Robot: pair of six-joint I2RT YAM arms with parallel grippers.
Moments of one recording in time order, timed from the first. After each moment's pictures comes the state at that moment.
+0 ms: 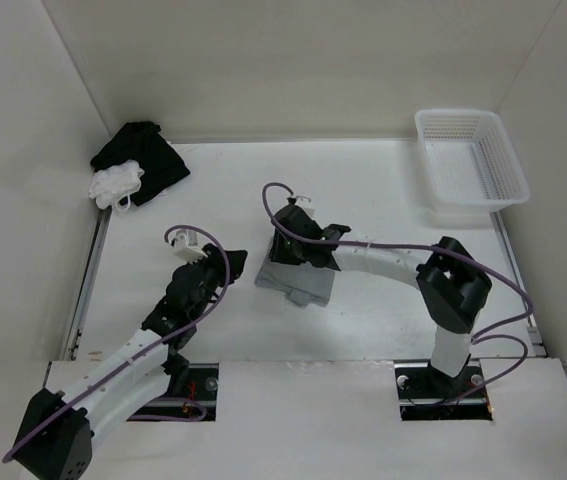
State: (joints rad) left arm -0.54 0.72 0.21 0.33 -0.21 -0.85; right arm 0.90 1.82 1.30 -0.29 0.22 0.88
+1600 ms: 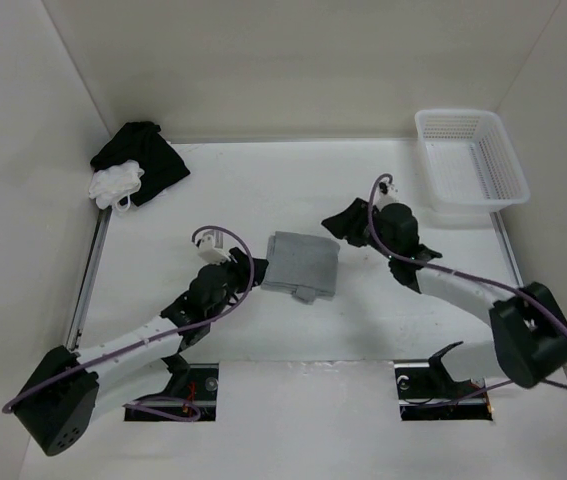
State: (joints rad) left arm -0.71 0.95 0.23 0.44 -0.27 -0.87; right arm 0.49 1.41 0.66 0.41 -0.14 0.83
